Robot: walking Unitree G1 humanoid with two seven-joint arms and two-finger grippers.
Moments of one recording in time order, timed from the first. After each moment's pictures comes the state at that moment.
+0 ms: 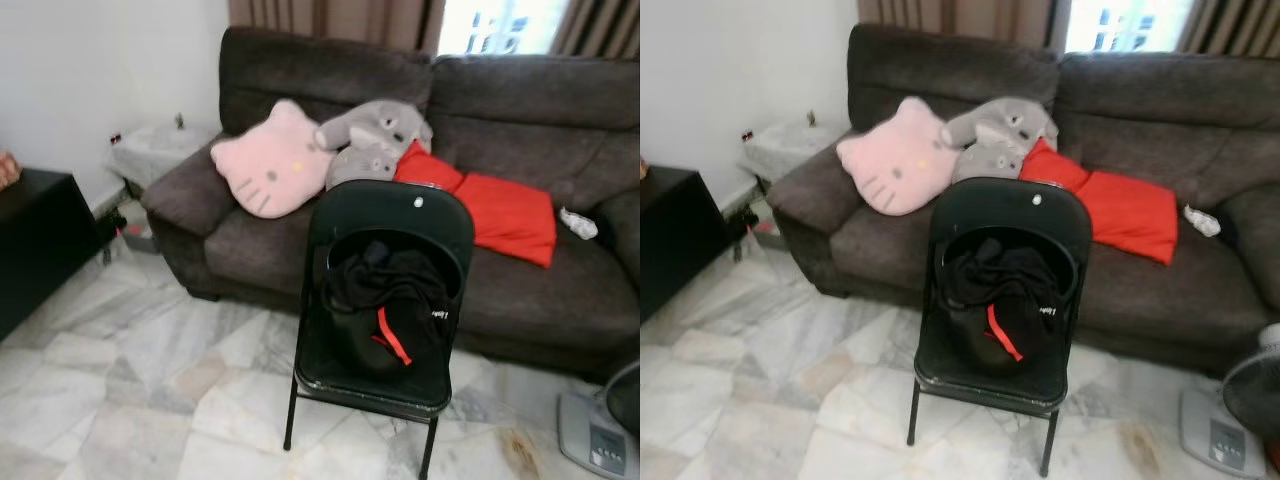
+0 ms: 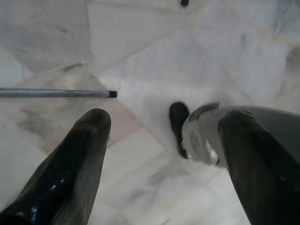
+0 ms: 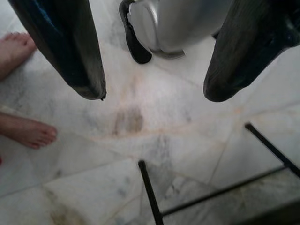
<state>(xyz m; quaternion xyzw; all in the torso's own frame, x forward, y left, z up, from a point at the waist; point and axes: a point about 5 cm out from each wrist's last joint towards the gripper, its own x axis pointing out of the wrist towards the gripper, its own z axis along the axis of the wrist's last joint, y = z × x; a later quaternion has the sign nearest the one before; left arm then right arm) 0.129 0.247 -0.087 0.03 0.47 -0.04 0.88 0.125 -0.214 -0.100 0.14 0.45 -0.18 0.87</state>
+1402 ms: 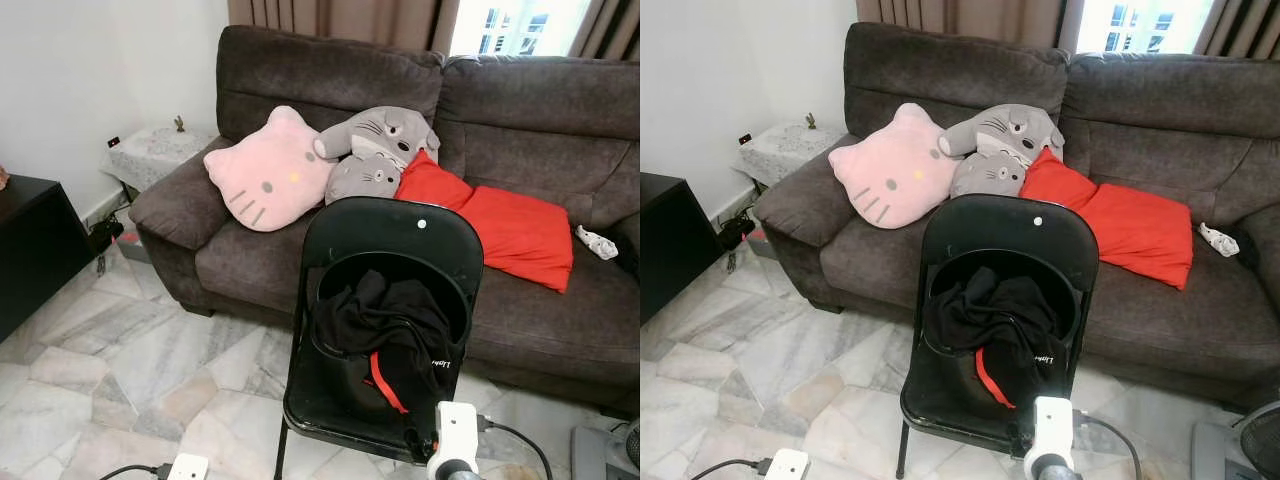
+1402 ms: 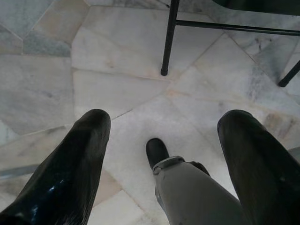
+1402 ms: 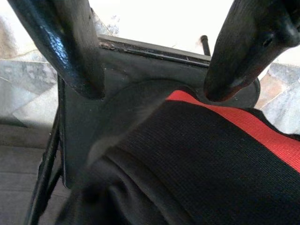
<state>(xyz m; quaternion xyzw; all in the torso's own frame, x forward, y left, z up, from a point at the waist) 0.184 0.197 -0.078 0.03 0.41 -0.04 0.91 0.241 -0.167 -0.043 0.03 0.27 0.02 0.96</state>
